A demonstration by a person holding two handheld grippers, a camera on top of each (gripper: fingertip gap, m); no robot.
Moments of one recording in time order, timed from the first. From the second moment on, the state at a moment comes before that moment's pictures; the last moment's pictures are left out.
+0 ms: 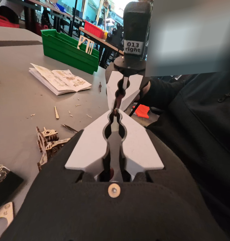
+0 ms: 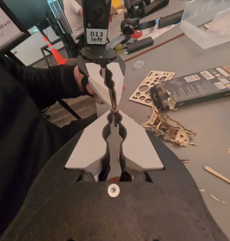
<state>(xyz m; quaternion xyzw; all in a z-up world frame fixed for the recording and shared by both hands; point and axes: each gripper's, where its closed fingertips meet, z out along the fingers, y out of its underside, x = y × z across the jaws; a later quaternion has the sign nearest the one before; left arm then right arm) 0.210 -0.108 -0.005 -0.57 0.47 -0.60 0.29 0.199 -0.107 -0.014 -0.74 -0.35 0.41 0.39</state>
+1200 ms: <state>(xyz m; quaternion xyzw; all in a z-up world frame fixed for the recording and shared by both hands) 0.217 -0.040 -0.113 -0.60 0.61 -0.42 0.31 0.223 -0.027 -0.119 -0.91 -0.24 0.19 0.29</state>
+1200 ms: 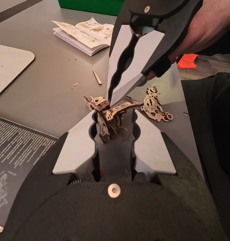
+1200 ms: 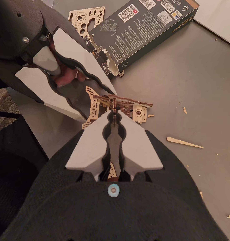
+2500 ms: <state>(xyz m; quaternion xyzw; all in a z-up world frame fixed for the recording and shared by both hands) 0.227 -0.038 -0.120 -0.55 0.68 -0.21 0.43 0.229 -0.033 -0.118 -0.93 -0.21 0.19 0.24</state>
